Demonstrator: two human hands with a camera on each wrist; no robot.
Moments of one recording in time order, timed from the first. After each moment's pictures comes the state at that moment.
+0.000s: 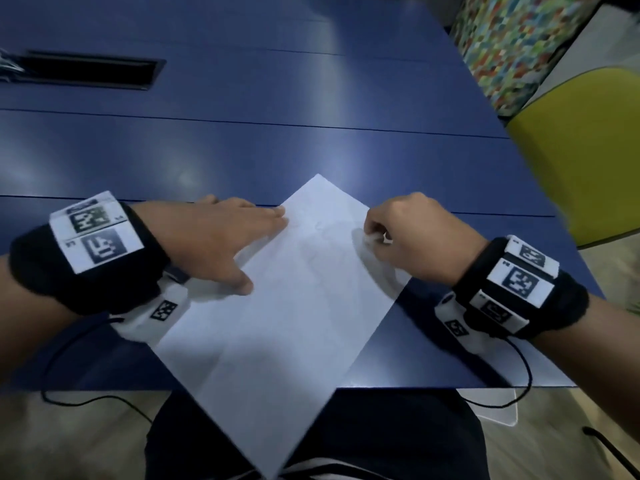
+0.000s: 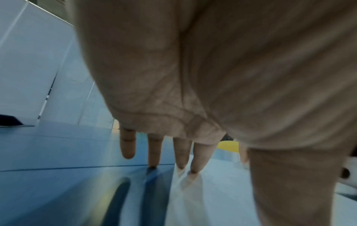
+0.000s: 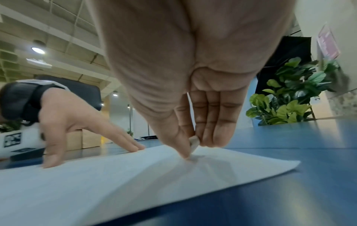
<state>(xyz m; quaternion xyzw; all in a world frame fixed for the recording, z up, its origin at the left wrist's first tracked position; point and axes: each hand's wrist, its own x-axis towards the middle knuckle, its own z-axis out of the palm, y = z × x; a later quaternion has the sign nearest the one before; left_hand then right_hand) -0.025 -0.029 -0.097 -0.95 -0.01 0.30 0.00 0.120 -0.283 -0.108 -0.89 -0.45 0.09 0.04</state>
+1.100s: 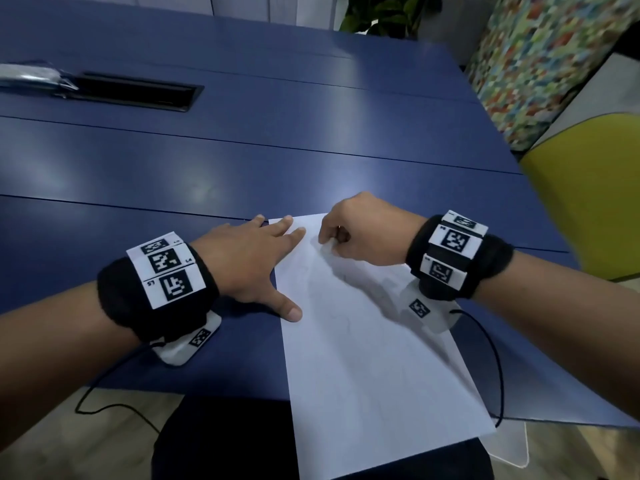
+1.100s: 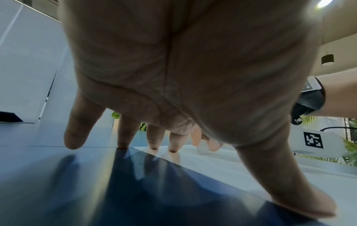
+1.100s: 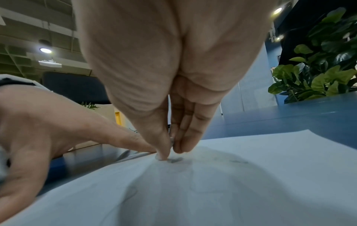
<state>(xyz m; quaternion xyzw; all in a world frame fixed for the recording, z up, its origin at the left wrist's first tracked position) -0.037 -0.044 -0.111 -0.96 -0.09 0.26 -0.01 0.123 -0.197 -0.097 -0.80 -0.58 0.14 0.04</state>
